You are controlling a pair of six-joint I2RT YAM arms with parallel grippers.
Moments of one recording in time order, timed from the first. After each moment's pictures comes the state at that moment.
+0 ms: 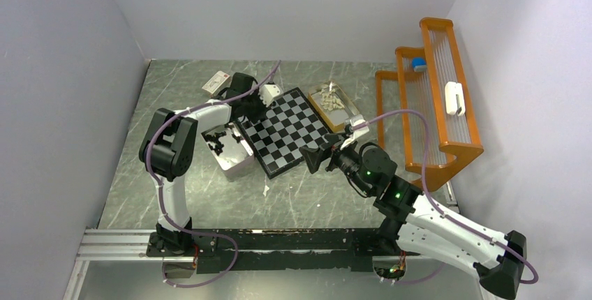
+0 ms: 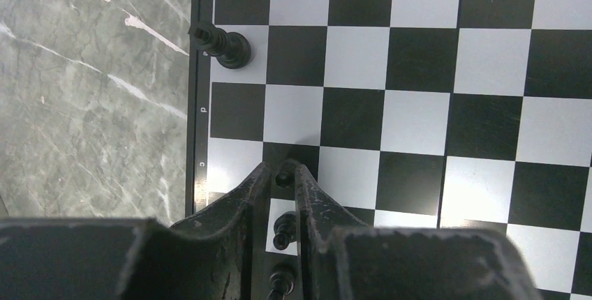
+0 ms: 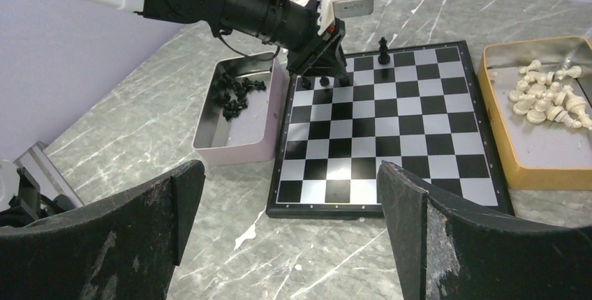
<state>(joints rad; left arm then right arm) -0.41 1.97 1.27 -0.09 0.29 0.54 0.94 0.70 0.56 0.09 0.27 0.26</state>
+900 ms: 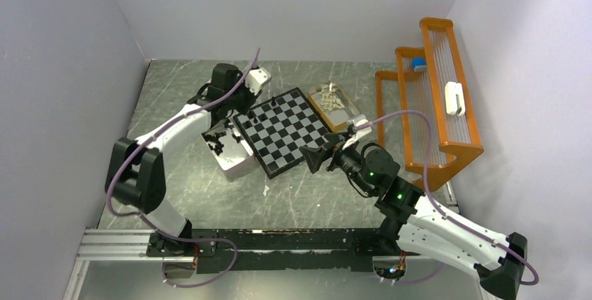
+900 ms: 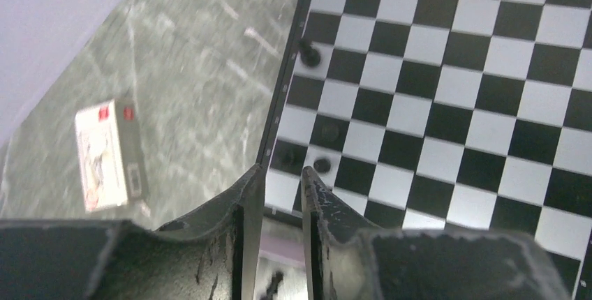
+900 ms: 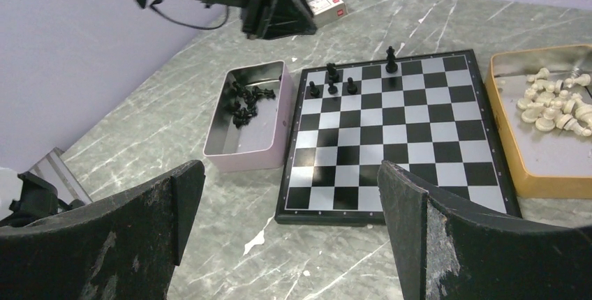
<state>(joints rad) -0.41 1.67 1.24 -0.16 0.19 0.43 0.94 0.69 0.56 0.11 0.26 0.28</state>
